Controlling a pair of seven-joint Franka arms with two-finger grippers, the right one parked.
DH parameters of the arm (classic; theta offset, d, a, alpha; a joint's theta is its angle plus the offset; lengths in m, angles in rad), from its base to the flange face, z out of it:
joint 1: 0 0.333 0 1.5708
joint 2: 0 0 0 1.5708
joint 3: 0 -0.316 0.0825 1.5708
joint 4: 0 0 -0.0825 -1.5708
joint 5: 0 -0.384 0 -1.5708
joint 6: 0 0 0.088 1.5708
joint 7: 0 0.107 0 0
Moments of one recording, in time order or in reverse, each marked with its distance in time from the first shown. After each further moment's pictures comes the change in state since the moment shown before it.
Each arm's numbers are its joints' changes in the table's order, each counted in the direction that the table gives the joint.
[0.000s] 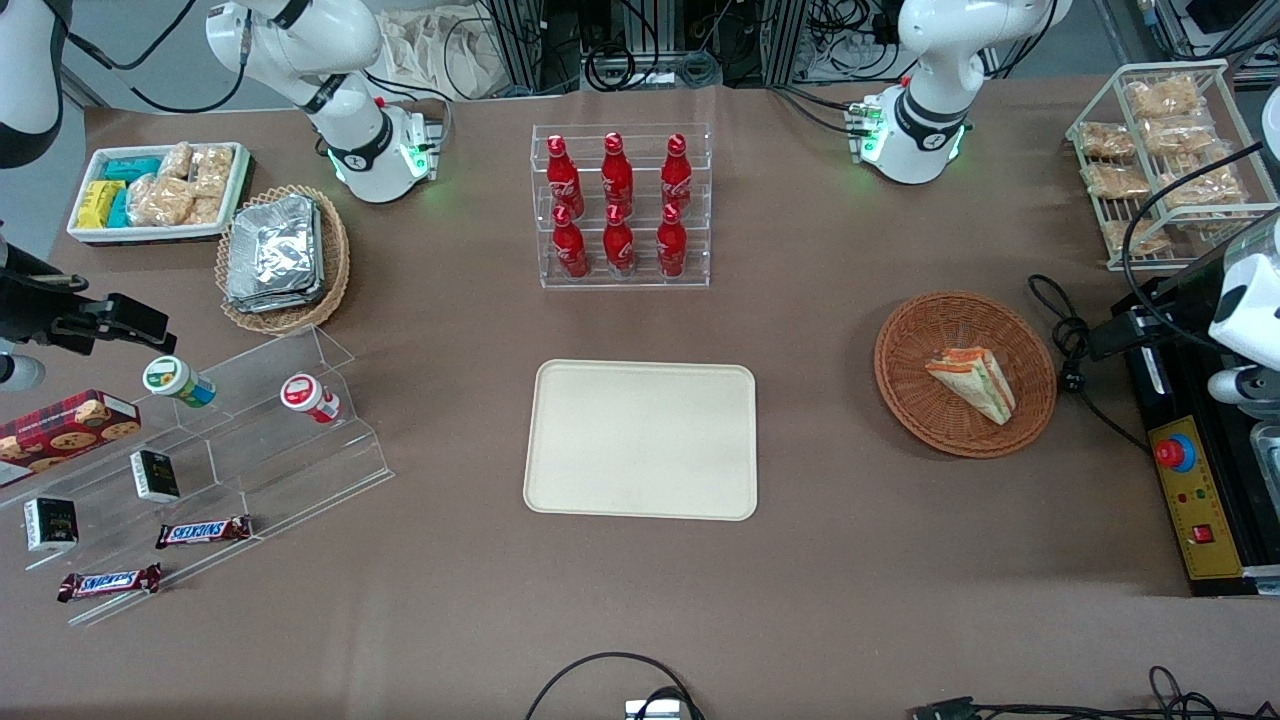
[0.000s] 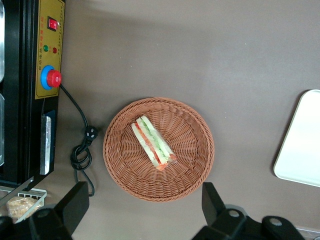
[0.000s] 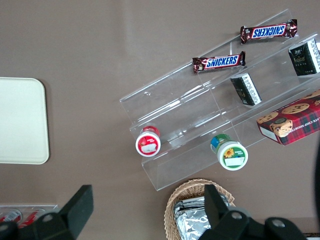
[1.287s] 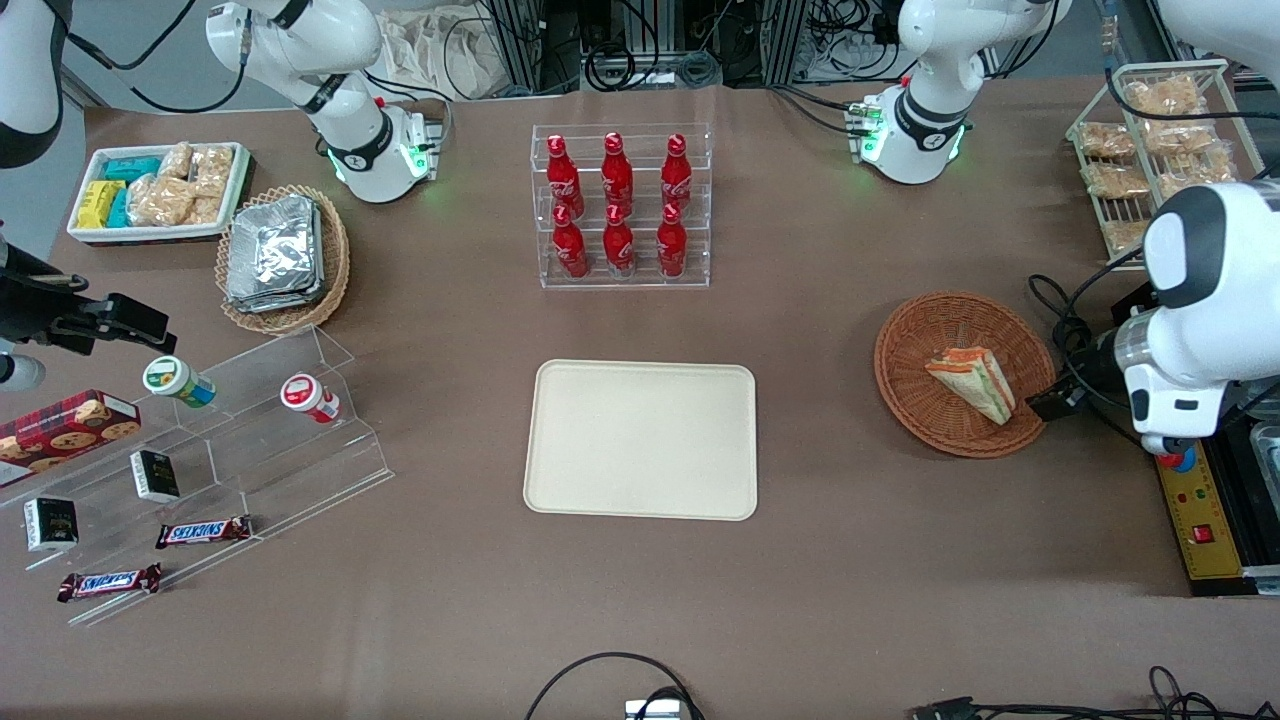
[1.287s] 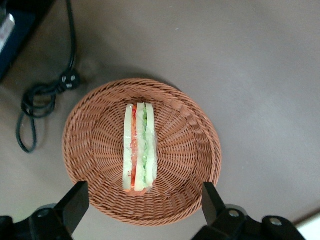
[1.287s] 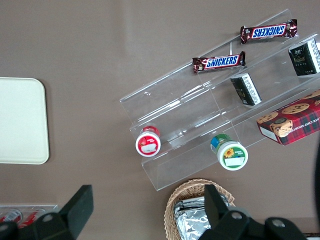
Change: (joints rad) arm 0.001 -0.099 -0.013 0.298 0.008 0.282 -0.647
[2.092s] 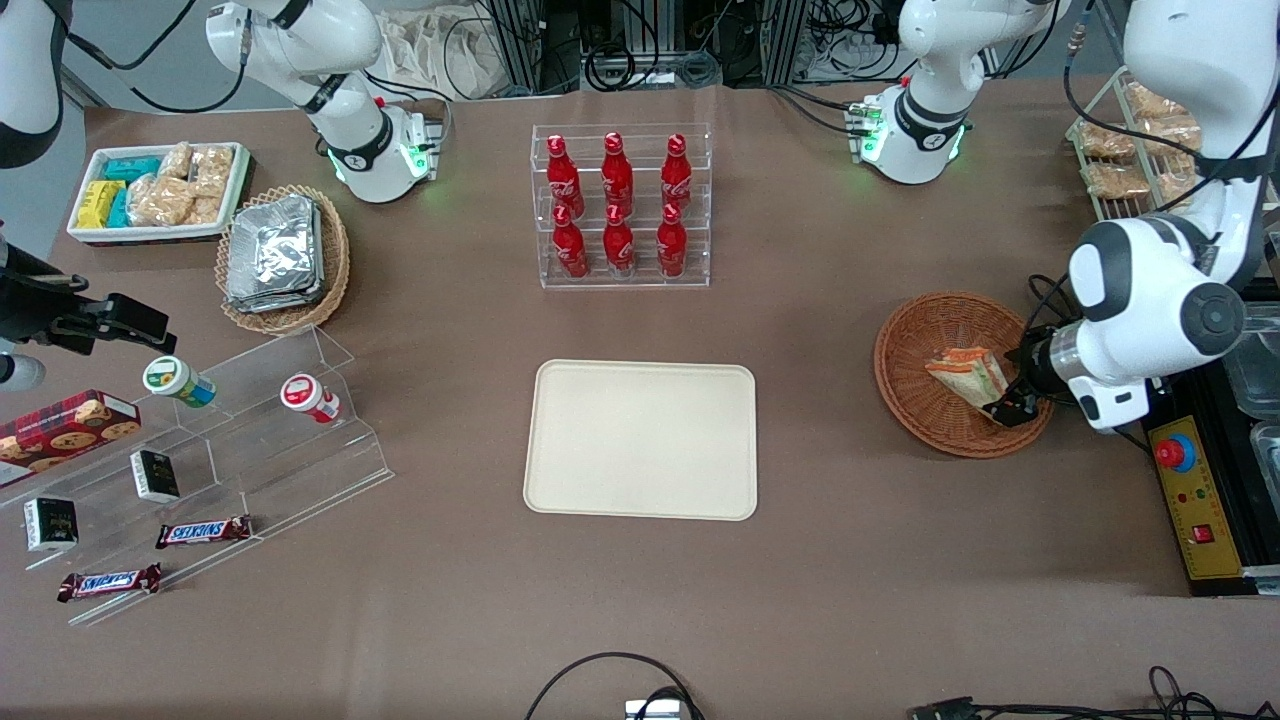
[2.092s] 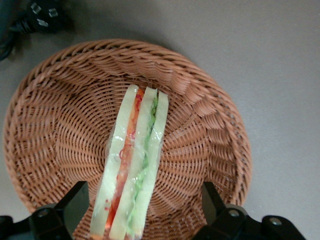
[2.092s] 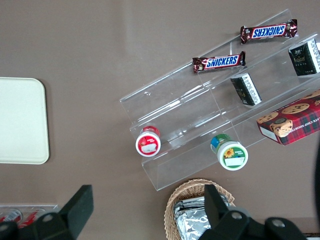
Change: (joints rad) arm 0.030 -0.009 -0.004 0.316 0.091 0.365 -0.170
